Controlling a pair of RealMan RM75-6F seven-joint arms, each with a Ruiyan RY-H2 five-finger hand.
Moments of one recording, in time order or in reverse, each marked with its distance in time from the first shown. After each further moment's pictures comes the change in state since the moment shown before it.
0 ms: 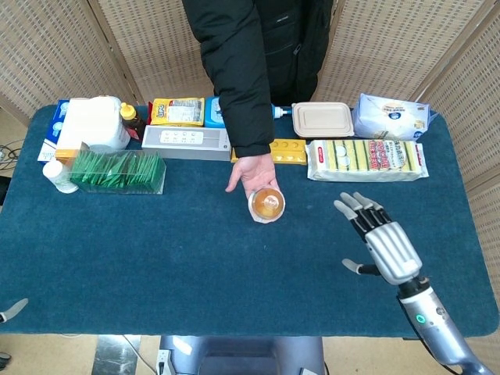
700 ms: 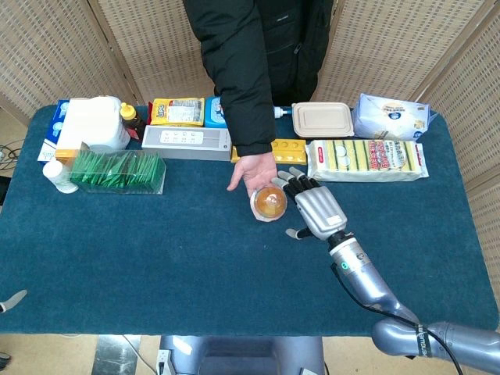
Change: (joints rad) left arm -0.039 0.023 -0.025 -0.016 -0.079 -0.074 -0.025; right arm 0.326 -0.242 0.172 0.057 0.482 -0.270 -0.314
